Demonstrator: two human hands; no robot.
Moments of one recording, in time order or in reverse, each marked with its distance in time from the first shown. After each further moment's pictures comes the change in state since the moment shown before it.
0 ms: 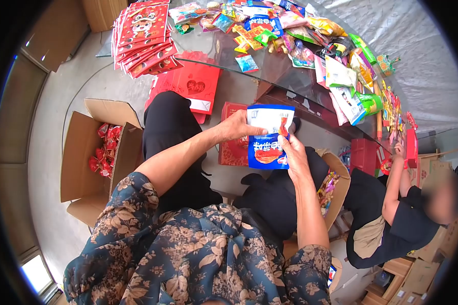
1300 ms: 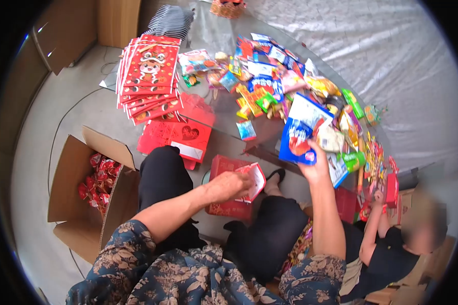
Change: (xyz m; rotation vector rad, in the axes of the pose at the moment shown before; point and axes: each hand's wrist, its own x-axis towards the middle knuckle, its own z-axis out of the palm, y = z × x) left_hand 0.002 -0.001 -0.018 0.949 0.030 0.509; right_hand 0.125 -0.142 -0.019 0.522 -0.099 -0.049
